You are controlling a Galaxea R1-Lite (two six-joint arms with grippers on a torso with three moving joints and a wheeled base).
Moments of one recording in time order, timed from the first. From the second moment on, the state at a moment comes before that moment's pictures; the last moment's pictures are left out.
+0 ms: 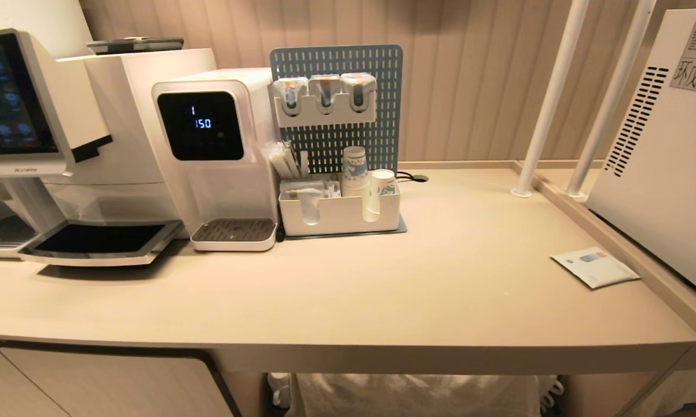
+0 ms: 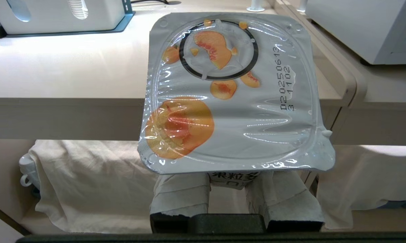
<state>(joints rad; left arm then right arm) 0.00 0.00 0.00 0.00 0.00 0.01 0.00 0.00 0.00 -0.01 0.01 -0.03</state>
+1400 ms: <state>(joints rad) 0.00 0.00 0.00 0.00 0.00 0.01 0.13 0.42 -0.63 0.50 0.03 0.22</state>
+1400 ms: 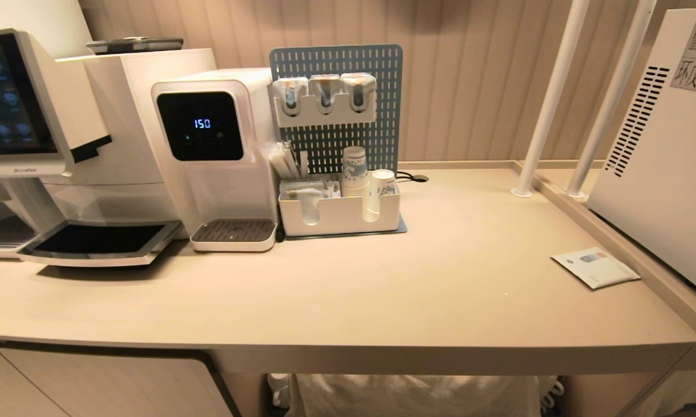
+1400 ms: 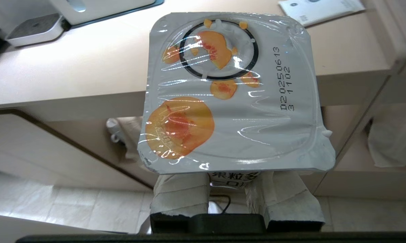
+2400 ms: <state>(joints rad) 0.00 0.00 0.00 0.00 0.00 0.01 0.23 1.31 -0.88 0.38 0.06 0.15</state>
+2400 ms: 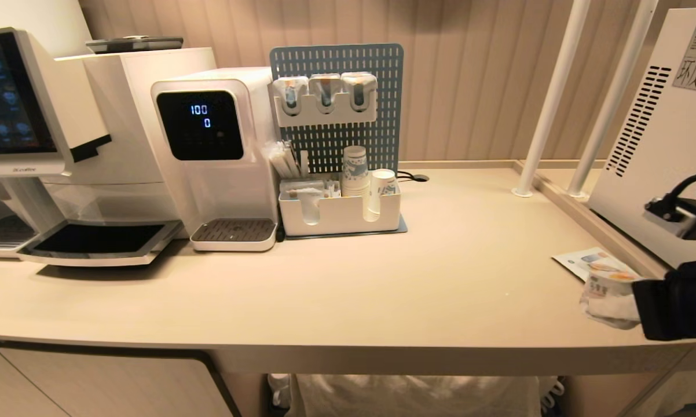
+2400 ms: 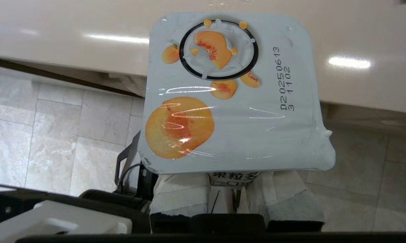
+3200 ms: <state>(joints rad) 0.00 0.00 0.00 0.00 0.00 0.01 0.21 1.70 -0.78 -0.36 0.05 0.18</state>
